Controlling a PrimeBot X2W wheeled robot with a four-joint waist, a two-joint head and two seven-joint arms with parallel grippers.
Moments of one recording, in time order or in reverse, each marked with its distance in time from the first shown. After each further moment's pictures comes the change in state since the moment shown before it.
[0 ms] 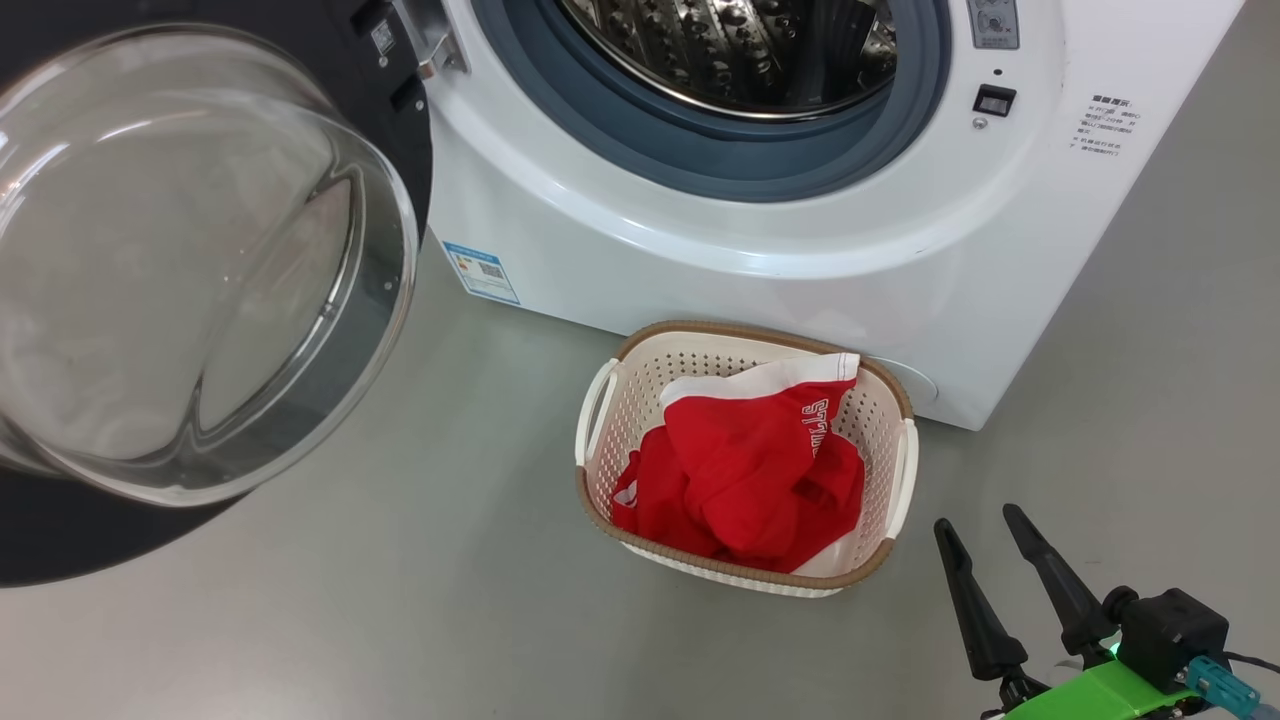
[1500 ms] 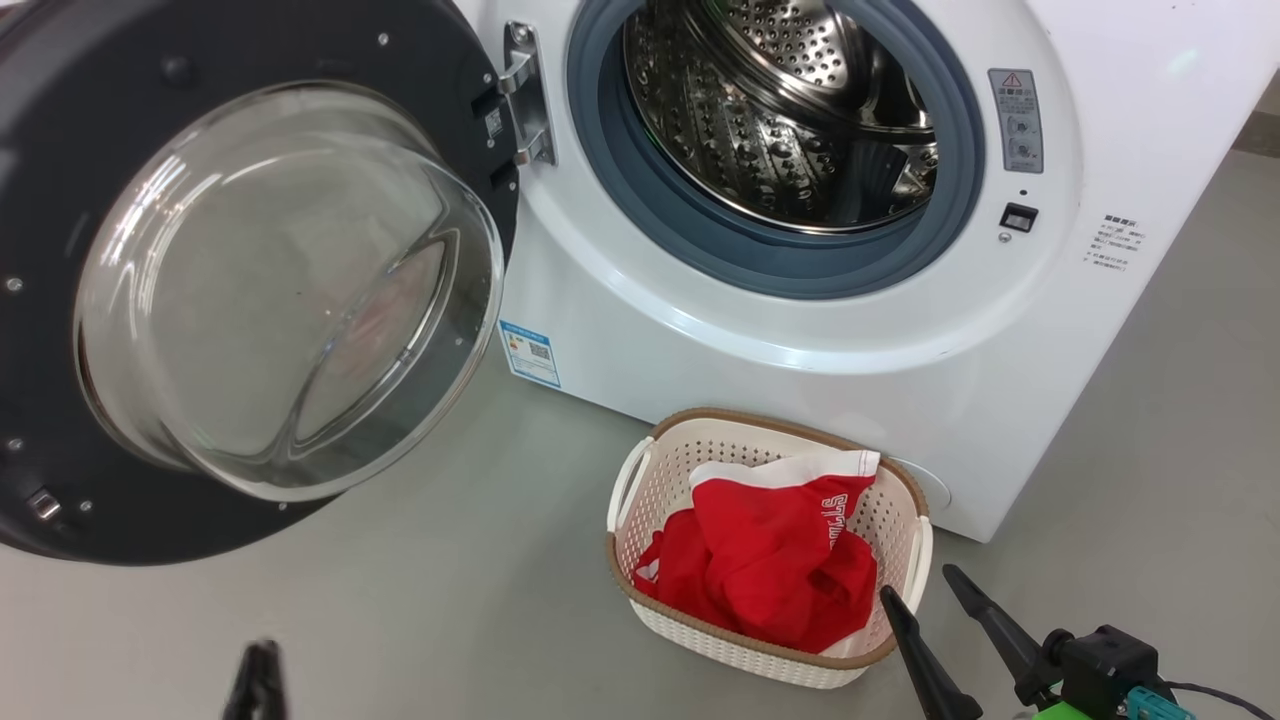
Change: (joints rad) left arm 1.019 -0.577 -0.319 -0.896 0.625 0.165 -0.638; right arm 0.008 -0.057 0.153 0.064 0.051 0.000 0.000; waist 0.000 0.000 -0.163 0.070
